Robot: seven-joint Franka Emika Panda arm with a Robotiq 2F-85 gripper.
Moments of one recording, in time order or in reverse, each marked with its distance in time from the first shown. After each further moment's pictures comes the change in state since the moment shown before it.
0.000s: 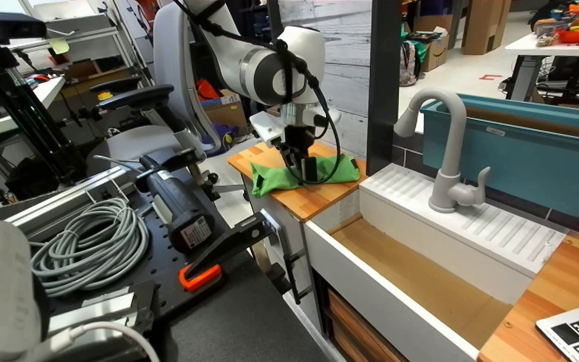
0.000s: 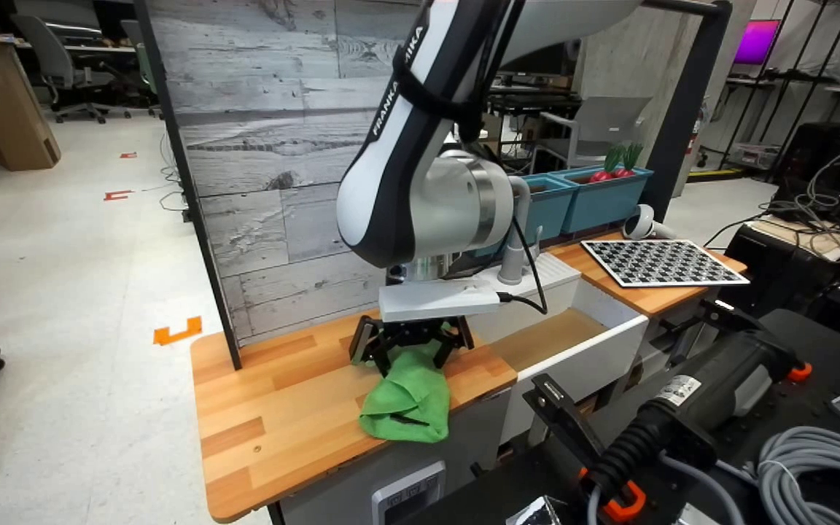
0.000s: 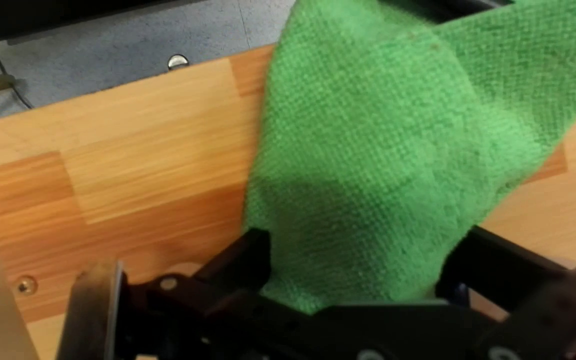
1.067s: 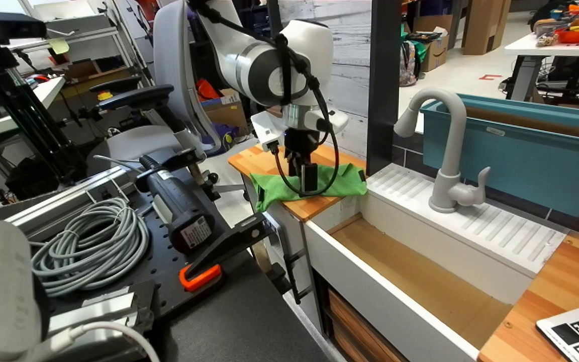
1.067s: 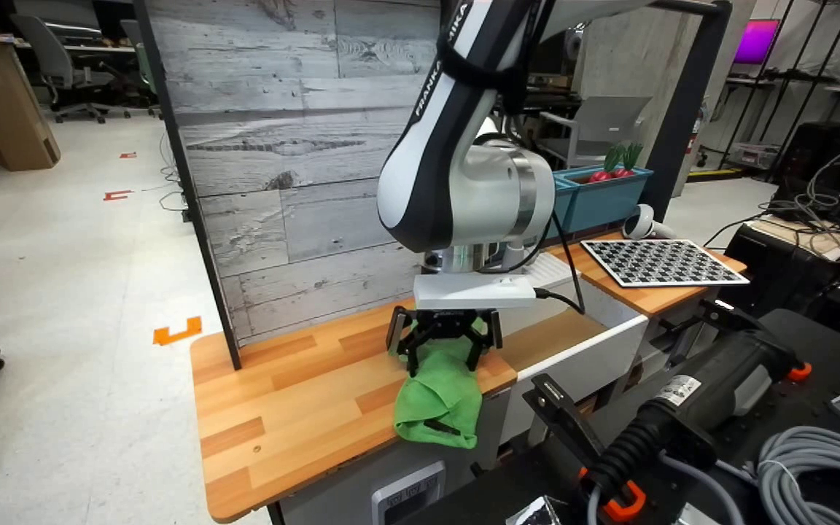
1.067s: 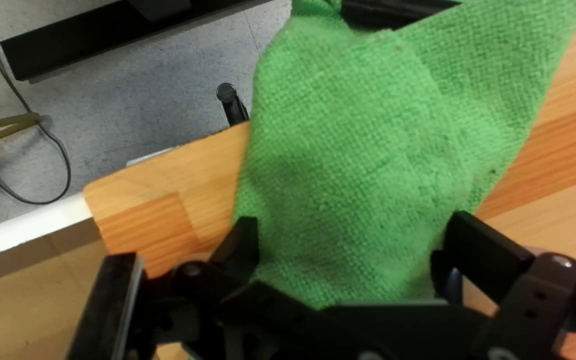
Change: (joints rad) arm -0.061 -0.074 -0.001 -0.129 0.049 0.045 -0.005
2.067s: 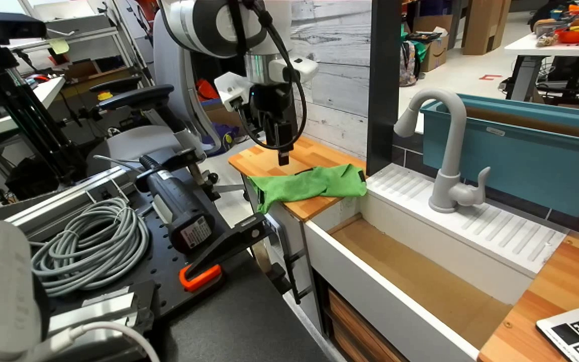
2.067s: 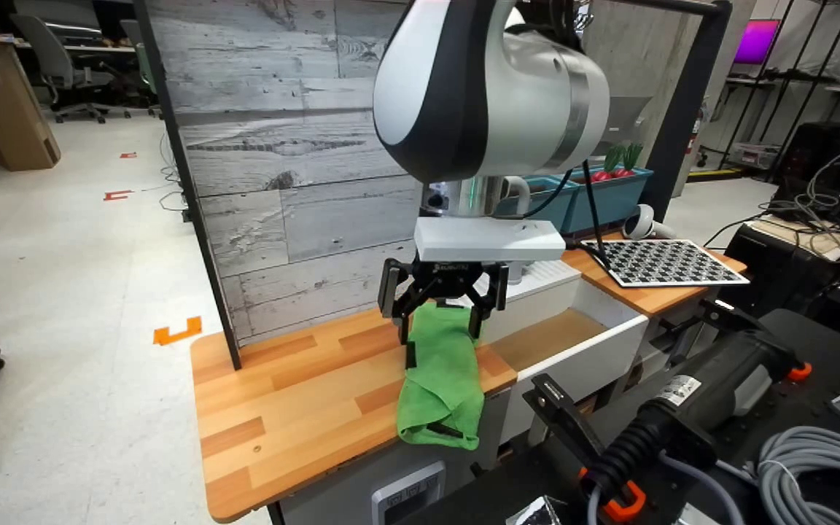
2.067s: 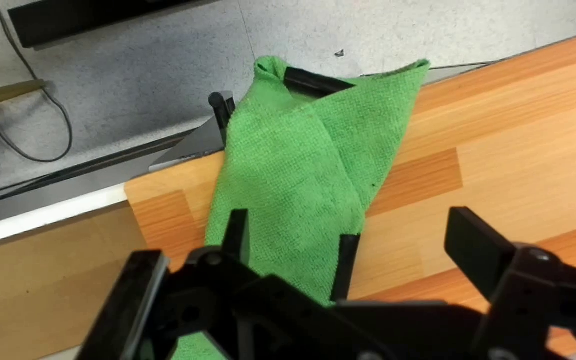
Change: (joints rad) arm 0.059 -0.315 0.006 -0.328 0.000 0.126 0.001
